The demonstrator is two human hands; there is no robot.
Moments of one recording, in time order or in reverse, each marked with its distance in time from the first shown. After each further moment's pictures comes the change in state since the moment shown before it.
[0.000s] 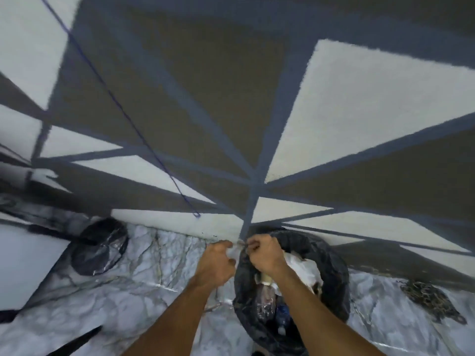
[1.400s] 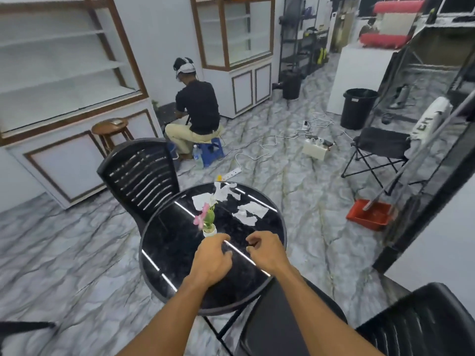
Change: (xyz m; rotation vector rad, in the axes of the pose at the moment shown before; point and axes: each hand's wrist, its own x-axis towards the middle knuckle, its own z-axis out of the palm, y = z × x) left_hand -0.716 -0.532 -0.114 -0.511 1.378 -1.490; right_hand -0.590 -0.366 0.700 -0.584 -1.461 -1.371
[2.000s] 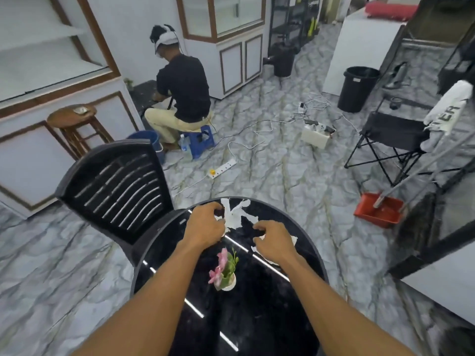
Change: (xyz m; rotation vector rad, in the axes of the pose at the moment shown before) left_hand 0.304 -0.090 -0.056 -0.005 -0.067 -0.012; right_hand 0.243 -0.048 0.055 -0.149 -0.014 0.117
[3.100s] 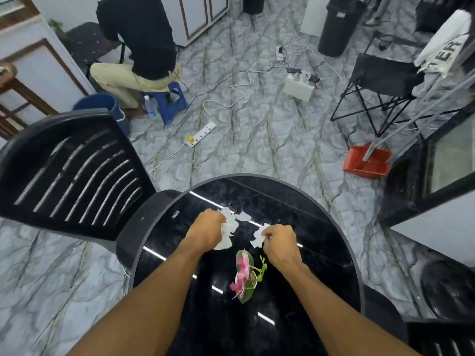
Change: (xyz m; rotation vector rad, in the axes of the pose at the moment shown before) left_hand 0.092 -0.108 0.068 0.356 -0.451 0.206; right_hand 0.055 0.027 0.110 -0.034 0.106 0.301
